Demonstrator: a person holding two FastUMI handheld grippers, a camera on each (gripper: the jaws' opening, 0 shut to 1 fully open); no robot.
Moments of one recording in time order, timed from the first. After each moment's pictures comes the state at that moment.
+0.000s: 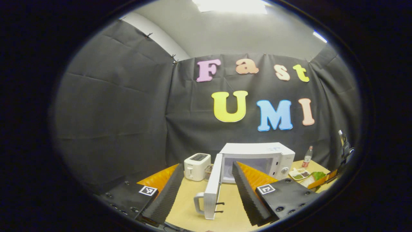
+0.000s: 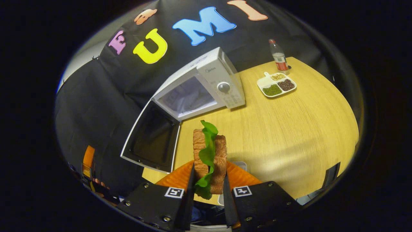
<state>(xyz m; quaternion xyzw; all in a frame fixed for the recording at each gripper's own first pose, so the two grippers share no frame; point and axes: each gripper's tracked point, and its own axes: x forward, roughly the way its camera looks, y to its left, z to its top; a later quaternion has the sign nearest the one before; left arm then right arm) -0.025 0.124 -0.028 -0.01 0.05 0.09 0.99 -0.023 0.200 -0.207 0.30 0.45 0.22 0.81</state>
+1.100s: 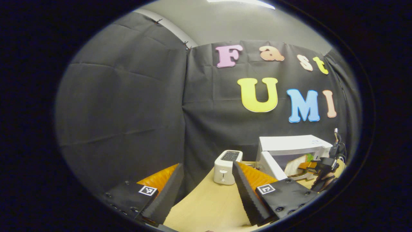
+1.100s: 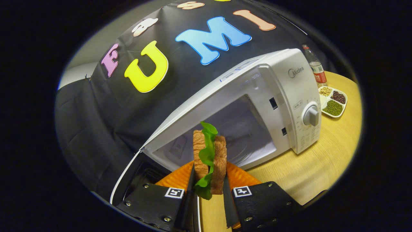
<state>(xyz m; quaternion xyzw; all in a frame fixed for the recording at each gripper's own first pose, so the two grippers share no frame) 0.068 0.315 -0.082 0.00 0.11 0.14 0.99 0.206 0.402 -0.264 0.37 0.29 0.12 0.88</state>
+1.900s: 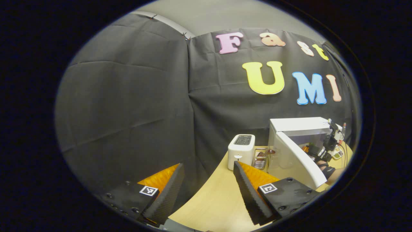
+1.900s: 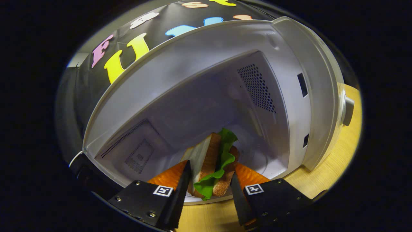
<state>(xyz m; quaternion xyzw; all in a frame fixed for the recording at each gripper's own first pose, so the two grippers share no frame) 0.055 0.344 -0.129 0.04 0.16 0.16 0.97 0.285 0.401 -0.348 0.26 0.26 0.02 0.93</state>
